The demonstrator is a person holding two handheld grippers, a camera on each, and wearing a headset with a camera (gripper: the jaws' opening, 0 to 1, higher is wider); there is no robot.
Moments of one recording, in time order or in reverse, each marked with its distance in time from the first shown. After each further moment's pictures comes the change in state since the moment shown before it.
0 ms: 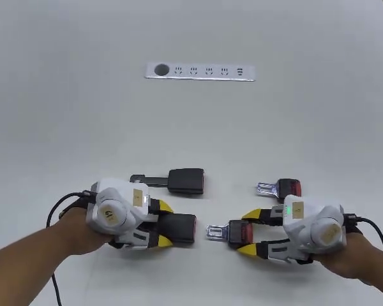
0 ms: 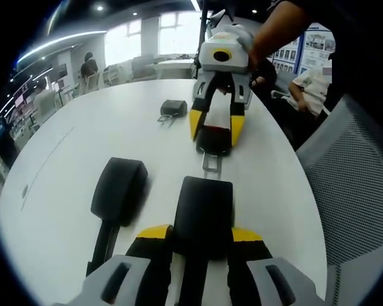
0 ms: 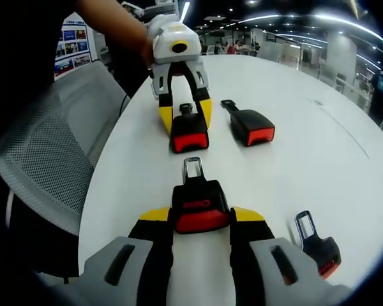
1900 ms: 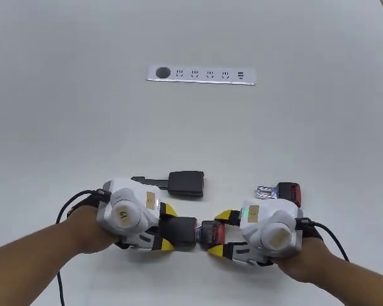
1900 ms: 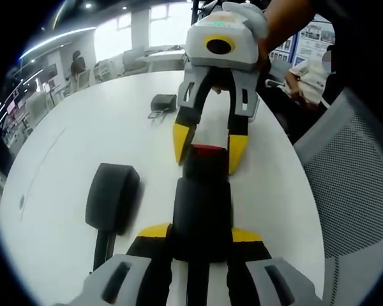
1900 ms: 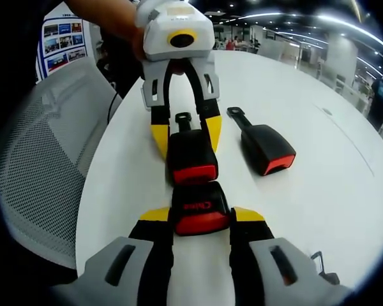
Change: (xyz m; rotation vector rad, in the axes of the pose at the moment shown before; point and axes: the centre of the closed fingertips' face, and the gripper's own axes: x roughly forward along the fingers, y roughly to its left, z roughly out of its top) left arm 0.006 -0.004 0.005 0.043 0.072 -0.037; right arm 0.042 0.009 0.023 -0.019 0.036 -0.038
